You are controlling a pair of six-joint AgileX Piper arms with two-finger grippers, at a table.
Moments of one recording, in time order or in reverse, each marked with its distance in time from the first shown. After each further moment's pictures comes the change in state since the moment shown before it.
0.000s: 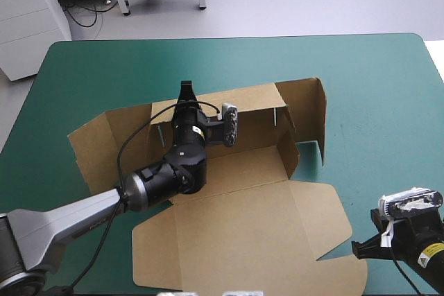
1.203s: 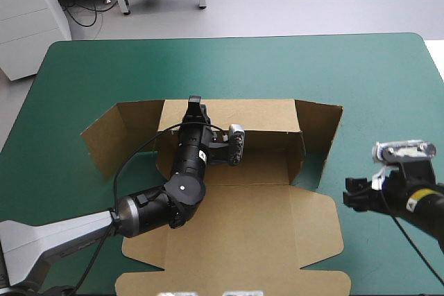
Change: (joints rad) left arm -0.095 -0.069 0.192 0.337 -0.039 -0.305; right arm 0.000 0.307 -0.222 -0.025 0.013 0.139
